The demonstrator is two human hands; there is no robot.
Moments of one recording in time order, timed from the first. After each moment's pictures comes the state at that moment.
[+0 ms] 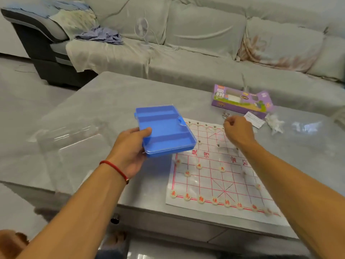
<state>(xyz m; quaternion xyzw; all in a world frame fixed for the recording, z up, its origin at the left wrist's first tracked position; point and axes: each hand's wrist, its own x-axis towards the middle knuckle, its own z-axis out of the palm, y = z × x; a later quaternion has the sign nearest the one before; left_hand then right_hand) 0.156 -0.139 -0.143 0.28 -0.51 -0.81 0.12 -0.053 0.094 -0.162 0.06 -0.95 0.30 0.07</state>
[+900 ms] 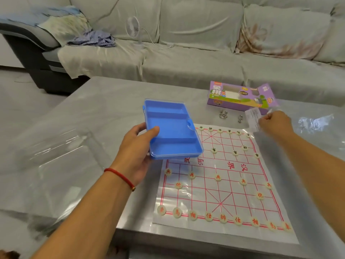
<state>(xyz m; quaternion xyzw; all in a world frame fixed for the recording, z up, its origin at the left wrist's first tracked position) 0.107 -0.101 -0.140 0.26 -0.54 -0.79 0.12 -0.163 0.210 -0.172 -0.03 -0.96 0.26 0.09</state>
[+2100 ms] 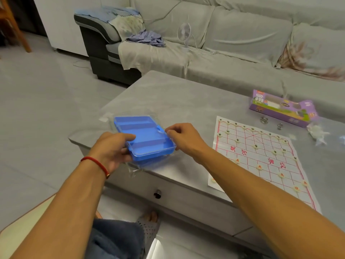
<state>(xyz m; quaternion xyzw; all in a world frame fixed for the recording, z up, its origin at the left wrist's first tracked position) 0.289 -0.244 -0.151 0.42 -0.51 -0.74 0.15 0.137 -0.102 -0.162 0.28 -0.83 0.43 -0.20</state>
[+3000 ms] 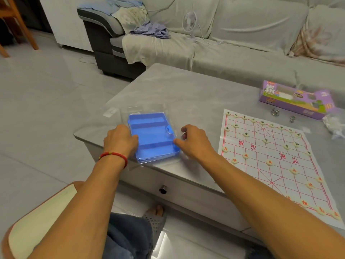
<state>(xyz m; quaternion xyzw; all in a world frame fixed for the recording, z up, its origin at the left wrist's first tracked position) 0.268 -0.260 -0.182 0.46 -0.85 -0.26 0.10 0.142 -0.095 -0.180 0.28 -0.91 0.28 -0.13</state>
